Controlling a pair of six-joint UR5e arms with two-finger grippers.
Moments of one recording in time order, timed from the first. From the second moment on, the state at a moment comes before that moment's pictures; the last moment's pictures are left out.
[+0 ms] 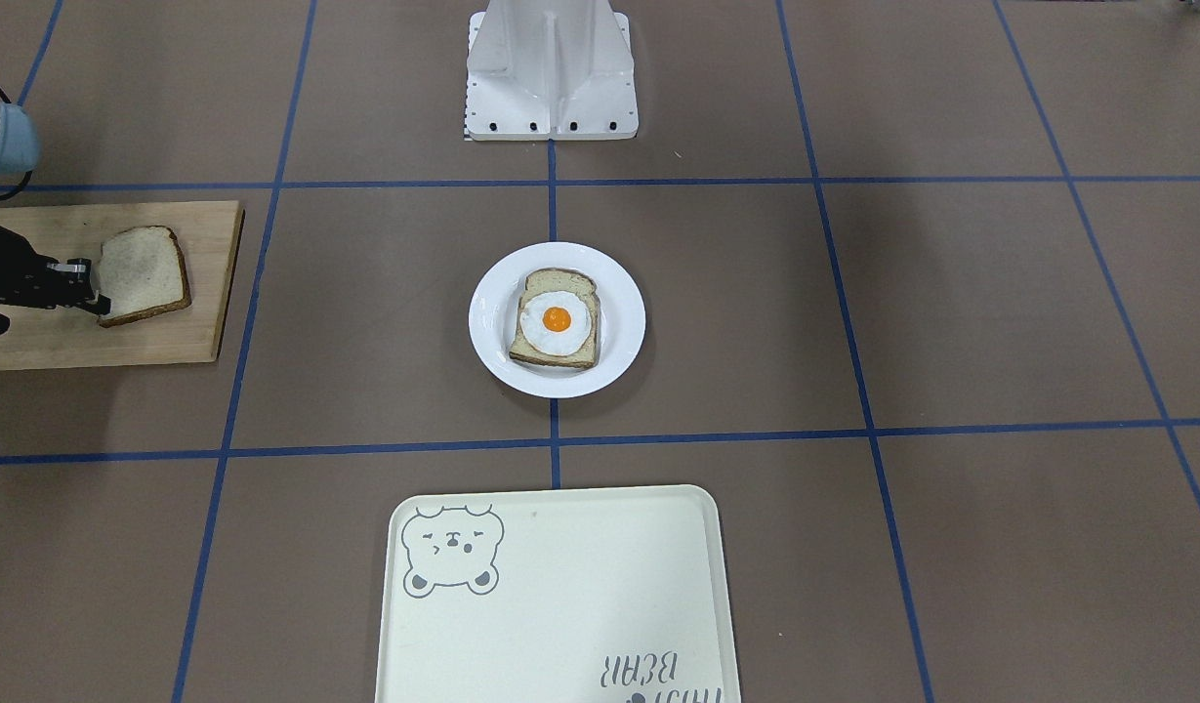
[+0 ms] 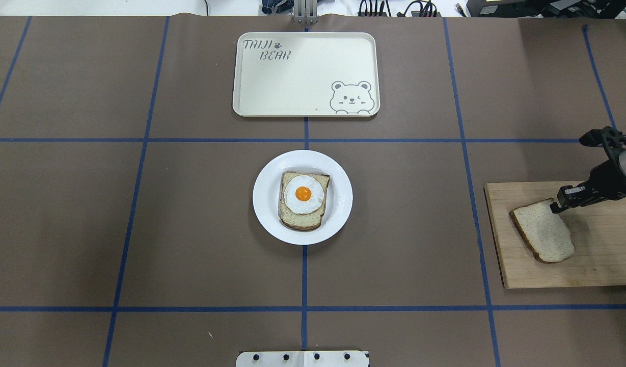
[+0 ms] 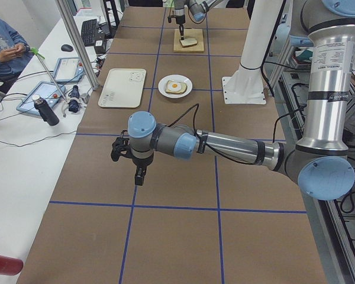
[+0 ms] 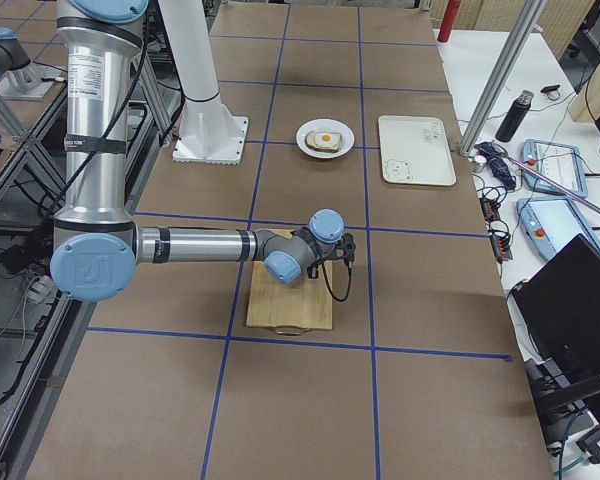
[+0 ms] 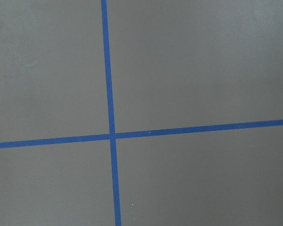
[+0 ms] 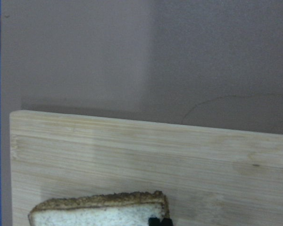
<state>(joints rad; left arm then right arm) -1.49 -1.58 -1.72 -1.70 -2.35 -0.18 1.01 -1.65 1.57 -0.89 2.45 0.72</state>
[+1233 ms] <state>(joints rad) -1.49 -1.57 -1.73 -1.69 -2.39 -0.18 0.96 -1.16 1.60 -0.91 2.60 1.43</state>
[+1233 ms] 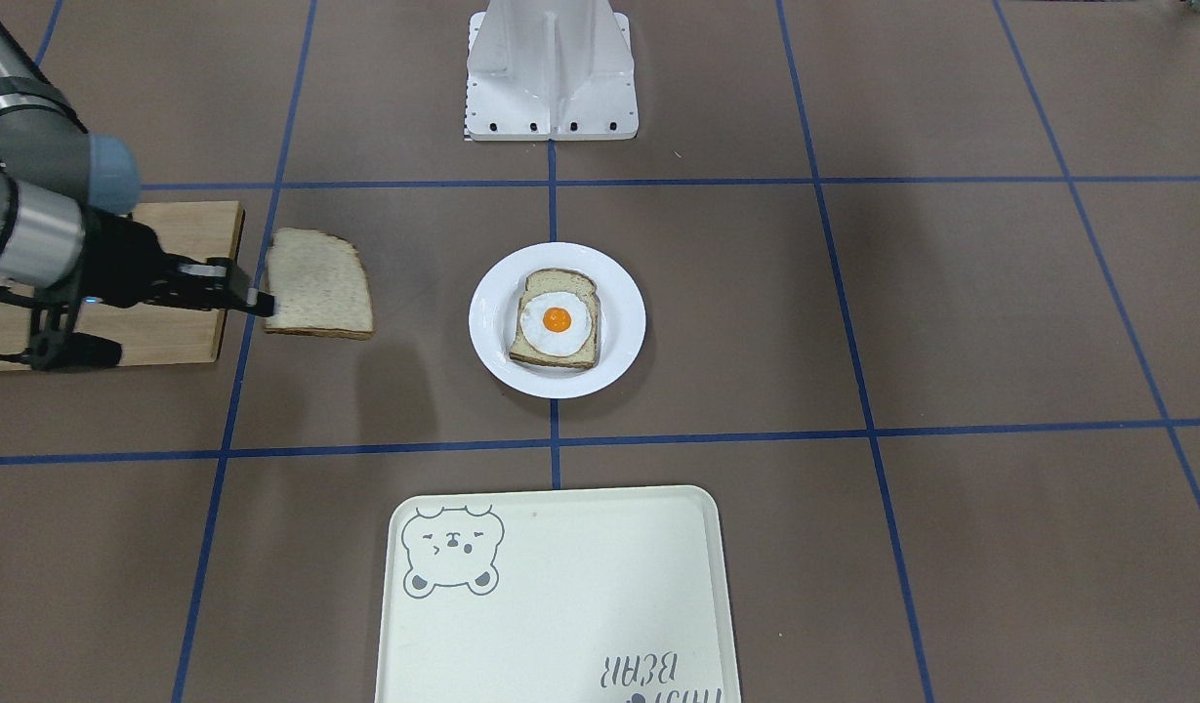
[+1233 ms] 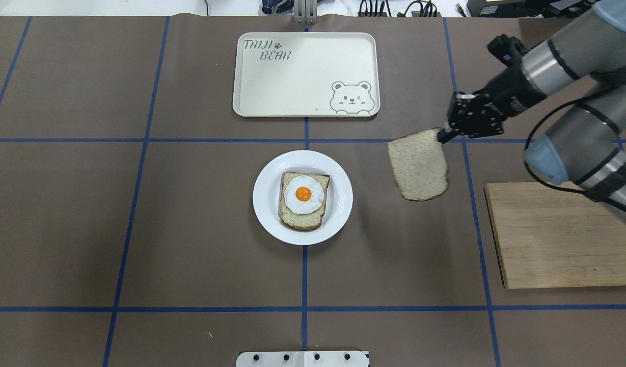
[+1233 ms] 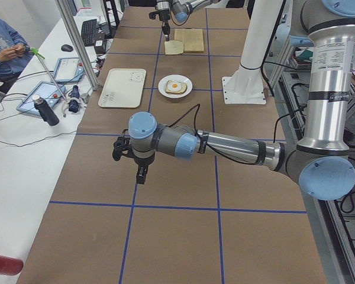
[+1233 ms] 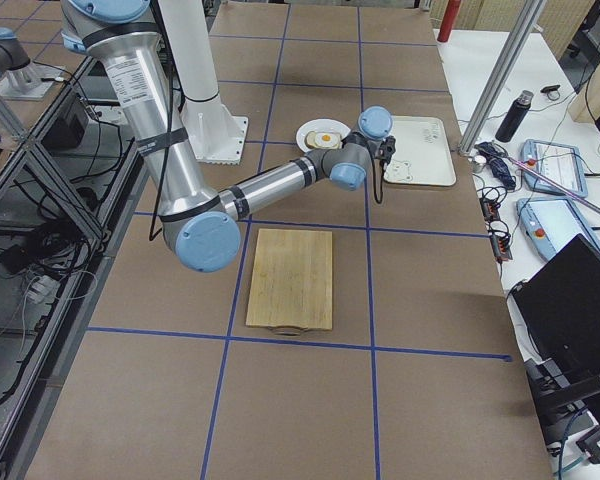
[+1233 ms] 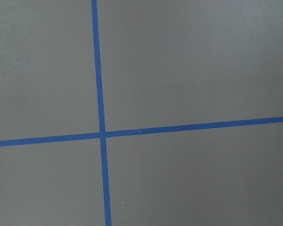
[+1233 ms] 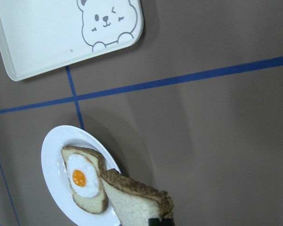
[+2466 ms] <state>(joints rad) -1.48 -1.58 -1.73 -1.73 -2.42 -0.23 0.58 -1.00 1.55 -0.90 2.03 1.83</state>
